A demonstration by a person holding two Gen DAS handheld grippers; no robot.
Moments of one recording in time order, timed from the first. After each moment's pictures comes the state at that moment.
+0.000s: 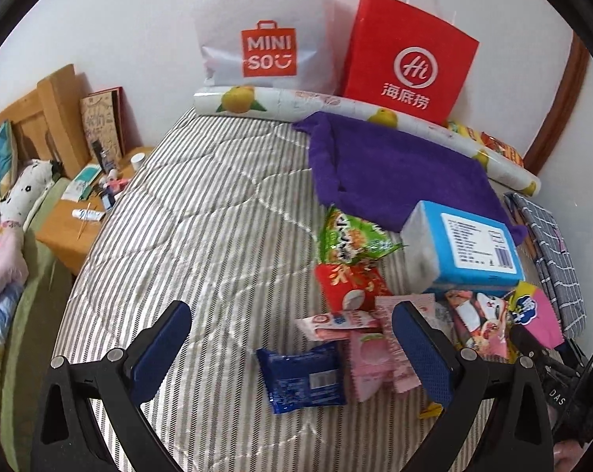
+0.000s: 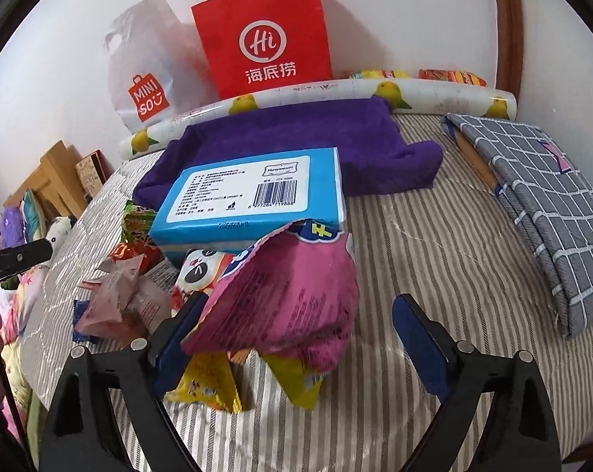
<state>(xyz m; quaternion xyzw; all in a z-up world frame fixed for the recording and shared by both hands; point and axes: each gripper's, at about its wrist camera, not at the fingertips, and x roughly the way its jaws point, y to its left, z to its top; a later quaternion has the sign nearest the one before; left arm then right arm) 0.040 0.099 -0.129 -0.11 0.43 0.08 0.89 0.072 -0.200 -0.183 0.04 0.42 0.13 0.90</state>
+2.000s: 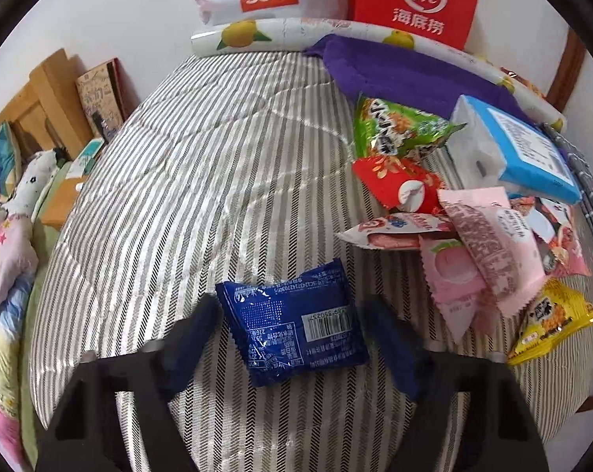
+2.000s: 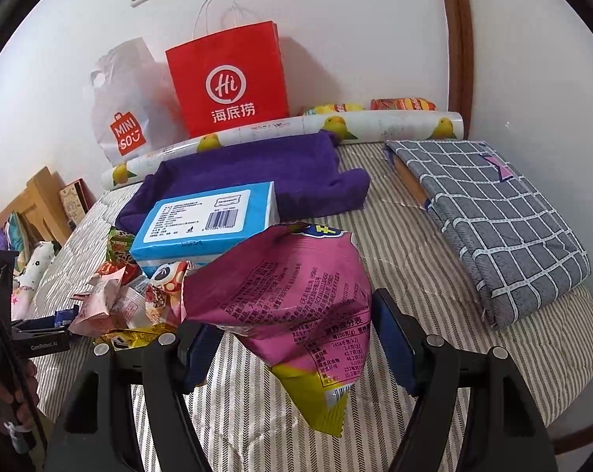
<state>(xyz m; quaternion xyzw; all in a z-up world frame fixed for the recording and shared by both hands) 0.029 0.092 -0.200 -0.05 0.49 0.09 0.86 0.034 -0.253 -0.156 0.05 0.38 0.07 0.92</state>
